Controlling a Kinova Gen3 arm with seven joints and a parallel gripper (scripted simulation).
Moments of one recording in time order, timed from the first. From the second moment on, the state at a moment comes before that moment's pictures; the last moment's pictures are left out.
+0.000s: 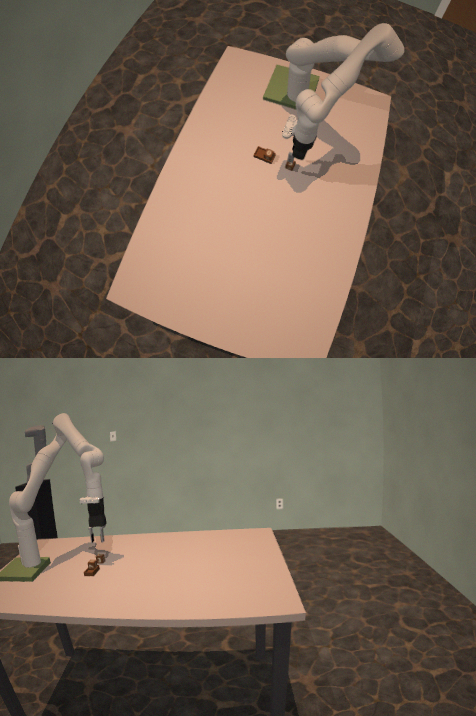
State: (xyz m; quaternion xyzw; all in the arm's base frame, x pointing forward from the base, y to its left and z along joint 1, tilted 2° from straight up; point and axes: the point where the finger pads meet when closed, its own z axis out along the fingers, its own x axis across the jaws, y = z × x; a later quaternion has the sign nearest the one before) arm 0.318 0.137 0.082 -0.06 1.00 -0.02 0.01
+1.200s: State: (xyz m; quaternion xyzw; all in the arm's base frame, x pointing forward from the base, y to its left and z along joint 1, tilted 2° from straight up) arm 0.319 0.139 0.068 -0.06 1.00 -0.01 0.01
